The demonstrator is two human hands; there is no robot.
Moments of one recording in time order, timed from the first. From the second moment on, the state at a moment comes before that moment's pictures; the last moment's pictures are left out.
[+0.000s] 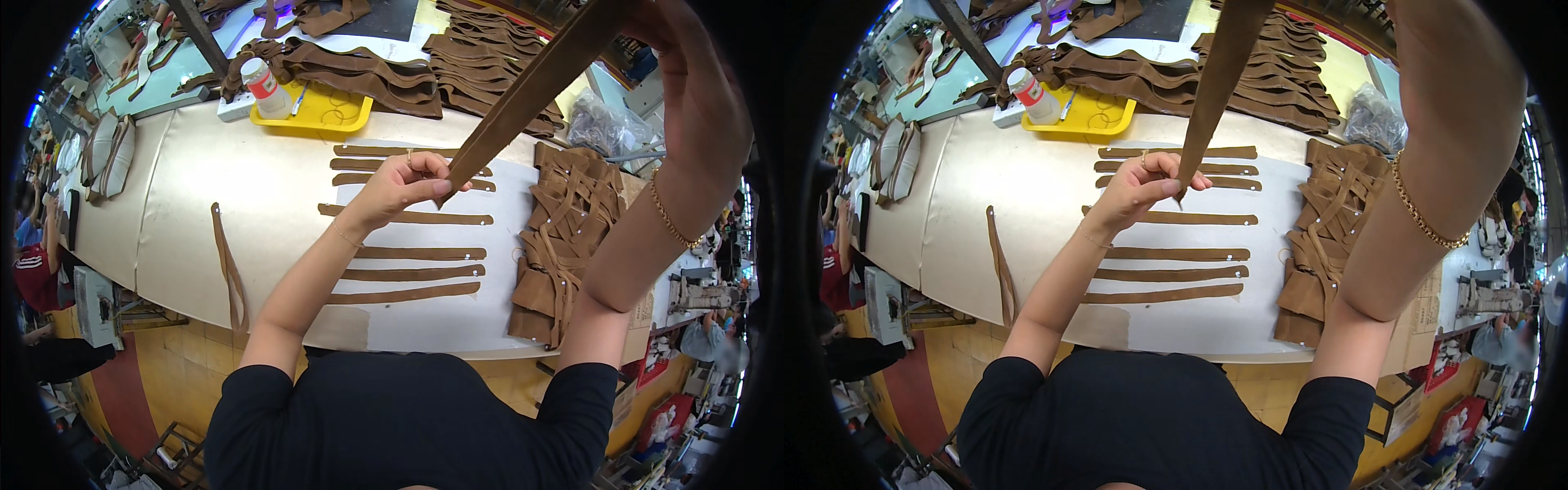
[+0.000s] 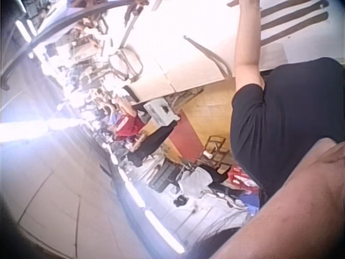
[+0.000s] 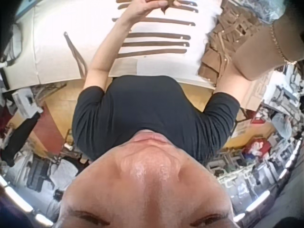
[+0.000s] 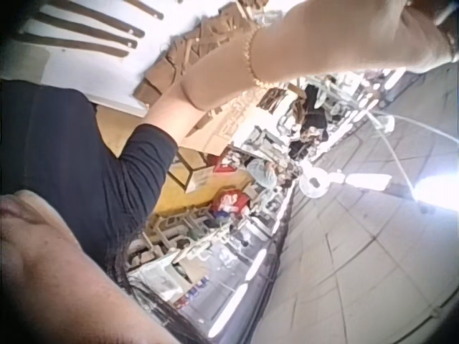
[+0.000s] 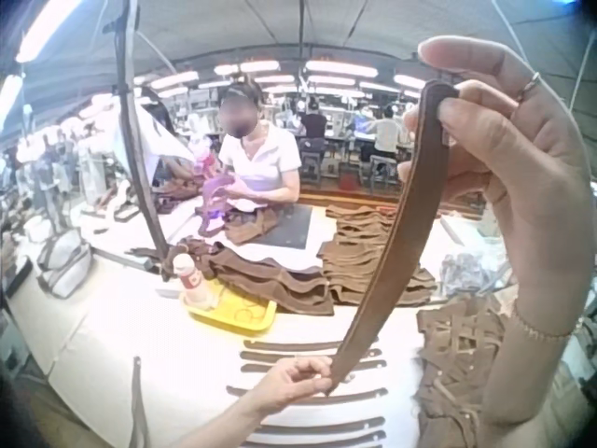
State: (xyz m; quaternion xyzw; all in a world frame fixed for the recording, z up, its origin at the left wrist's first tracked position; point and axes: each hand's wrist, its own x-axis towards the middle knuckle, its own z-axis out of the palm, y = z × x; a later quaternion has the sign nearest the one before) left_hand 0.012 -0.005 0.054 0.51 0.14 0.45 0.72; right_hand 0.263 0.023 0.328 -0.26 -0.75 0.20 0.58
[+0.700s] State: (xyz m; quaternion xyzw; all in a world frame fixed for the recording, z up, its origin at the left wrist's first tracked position) left_hand -0.054 0.068 0.041 0.61 0.44 0.27 0.60; right_hand 0.338 0.045 0.044 -0.49 -0.32 0.42 0.69
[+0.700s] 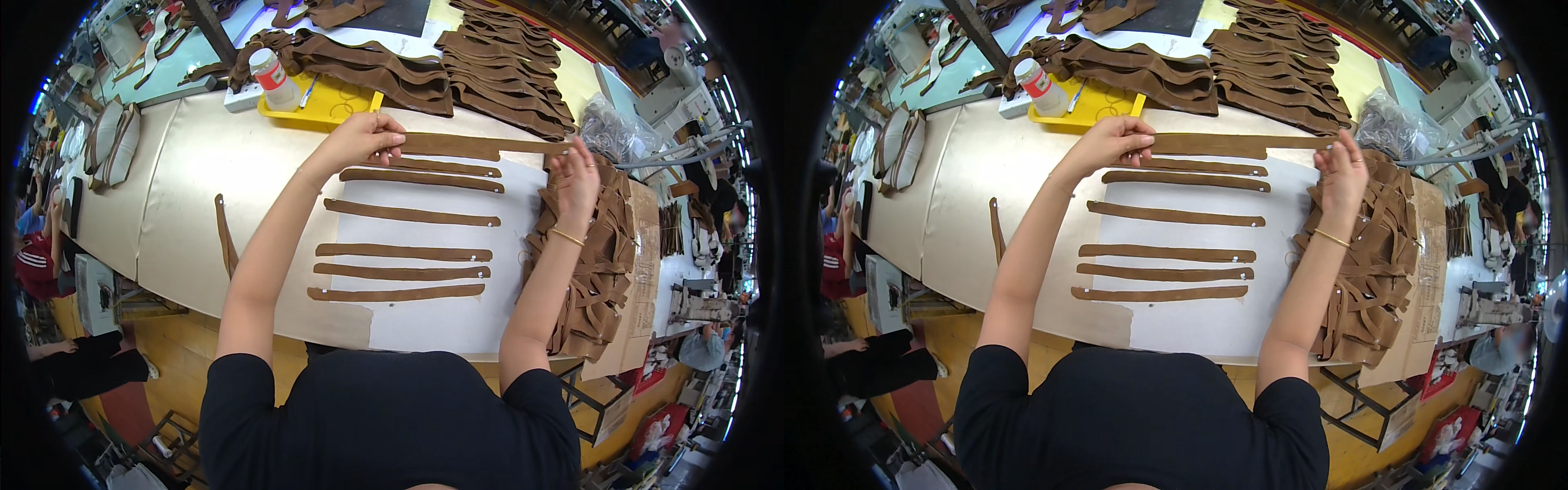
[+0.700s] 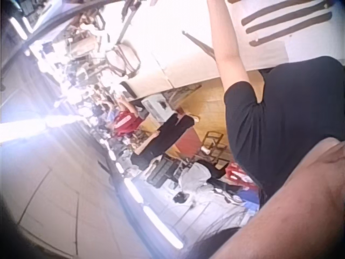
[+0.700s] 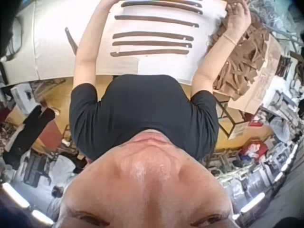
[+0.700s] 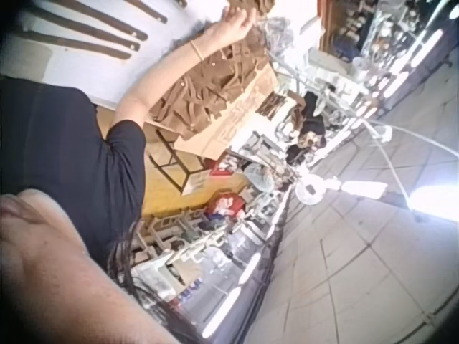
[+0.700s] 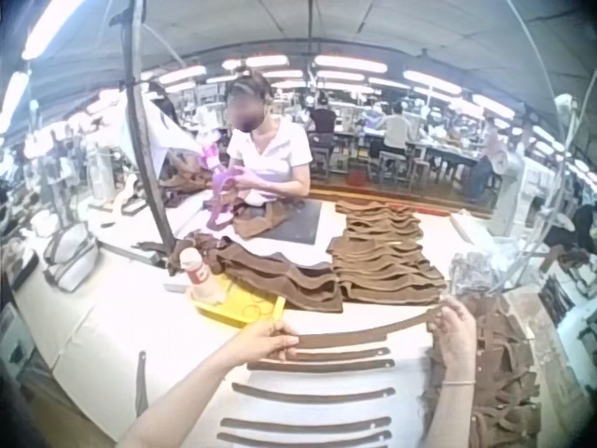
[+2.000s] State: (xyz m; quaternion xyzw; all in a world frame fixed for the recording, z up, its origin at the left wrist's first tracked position) left_hand -0.132 -0.037 -0.039 0.70 0.62 0.22 0.28; right_hand 0.139 -0.025 -0.009 -0.47 -0.80 0.30 0.22
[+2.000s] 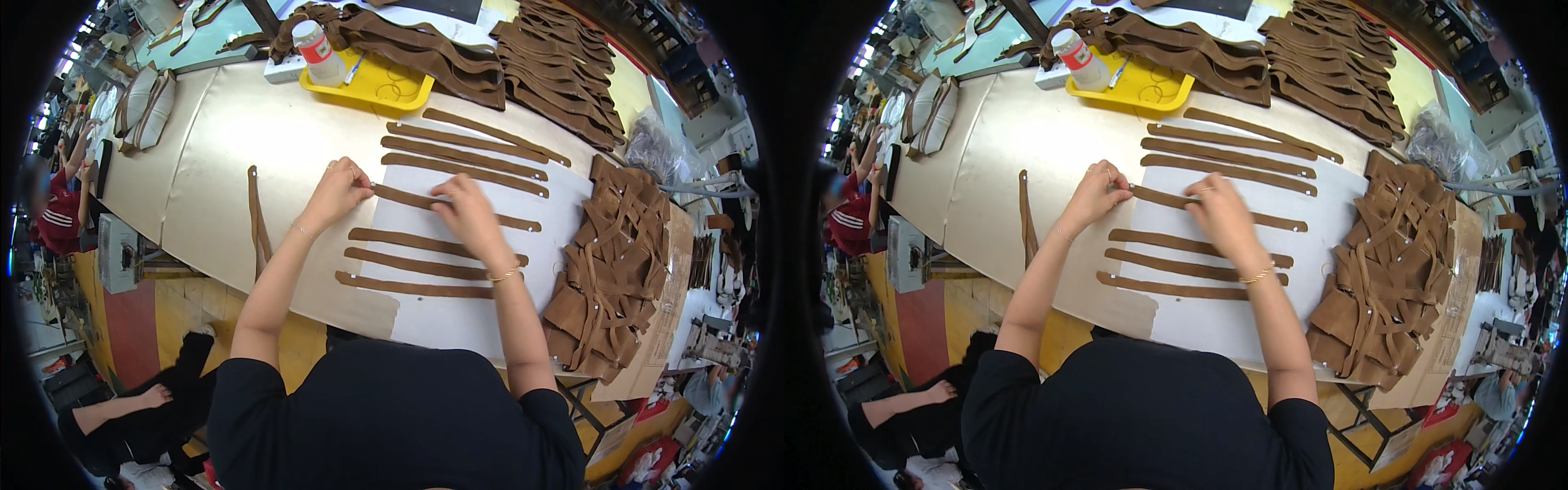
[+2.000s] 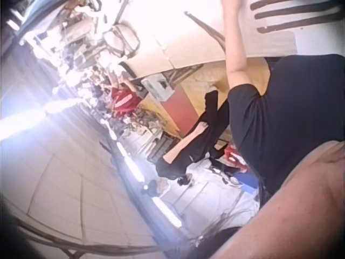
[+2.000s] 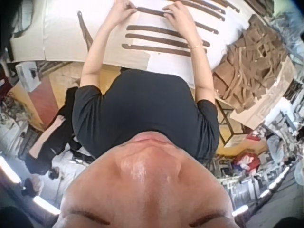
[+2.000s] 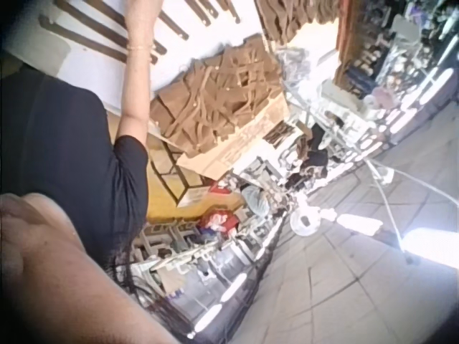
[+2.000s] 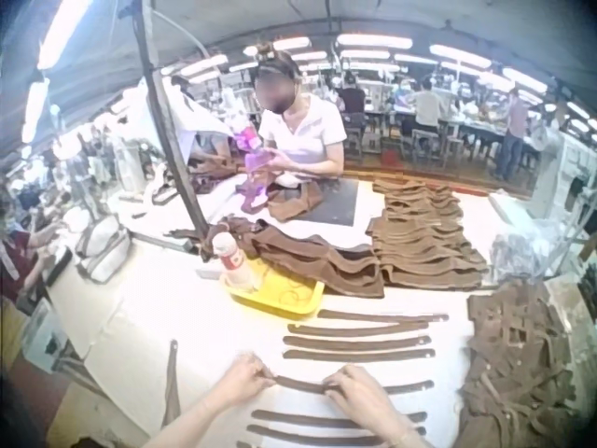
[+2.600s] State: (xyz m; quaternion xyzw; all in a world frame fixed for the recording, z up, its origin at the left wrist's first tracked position) left_hand -0.048 -0.036 0.017 0.47 0.30 0.38 0.74; right_hand 0.151 -0.014 0.119 -0.47 -0.68 0.32 0.47
